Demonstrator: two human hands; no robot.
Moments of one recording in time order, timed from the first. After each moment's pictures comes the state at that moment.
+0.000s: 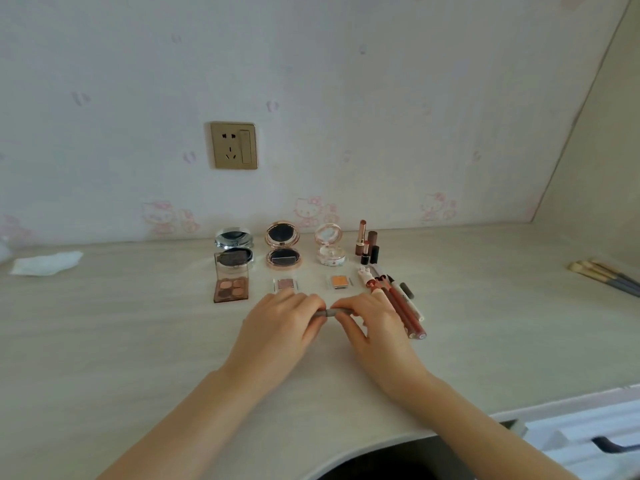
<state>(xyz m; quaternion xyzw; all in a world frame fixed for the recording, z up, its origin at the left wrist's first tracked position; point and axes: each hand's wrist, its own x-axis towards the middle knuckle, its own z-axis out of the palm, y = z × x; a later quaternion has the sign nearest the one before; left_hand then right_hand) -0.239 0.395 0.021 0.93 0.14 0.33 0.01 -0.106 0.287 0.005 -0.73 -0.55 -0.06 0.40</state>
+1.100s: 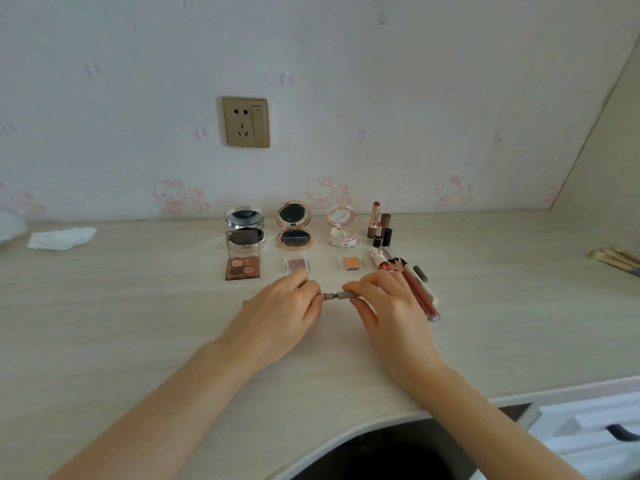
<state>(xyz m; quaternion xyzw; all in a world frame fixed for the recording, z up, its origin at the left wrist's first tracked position) -0.251 0.407 0.013 0.95 0.16 0.27 0.04 -0.112 0.284 -0.002 -0.71 -0.56 -0.22 0.37</state>
